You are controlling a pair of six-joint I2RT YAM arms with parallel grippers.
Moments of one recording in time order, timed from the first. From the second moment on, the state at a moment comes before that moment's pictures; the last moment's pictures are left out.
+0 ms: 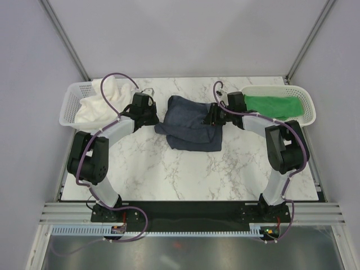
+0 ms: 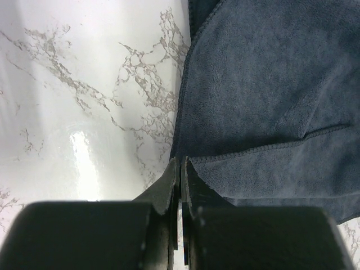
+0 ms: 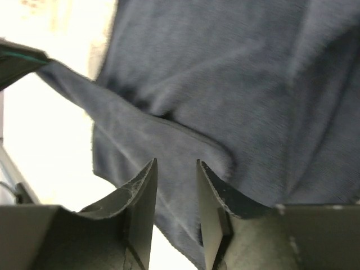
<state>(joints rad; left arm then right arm) -0.32 1.71 1.10 -0.13 0.05 -0.32 0.27 1.86 1.13 0.01 -0.56 0.39</state>
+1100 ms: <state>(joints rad) -0.32 1.69 1.10 -0.16 0.05 -0.33 0.32 1.92 1.17 -0.12 -0.35 0.52</state>
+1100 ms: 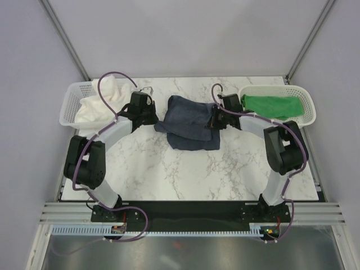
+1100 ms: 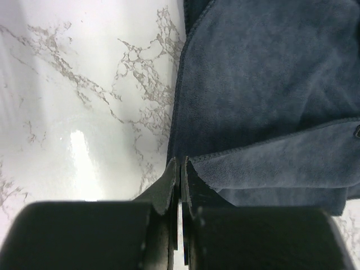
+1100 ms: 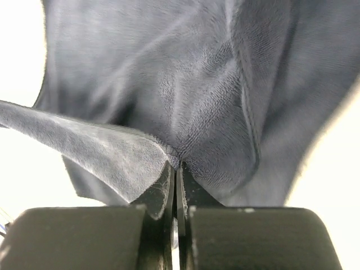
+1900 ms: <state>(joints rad) -0.38 1.37 1.09 -0.22 0.14 -0.39 0.36 1.36 0.93 -0.14 -0.27 0.45</state>
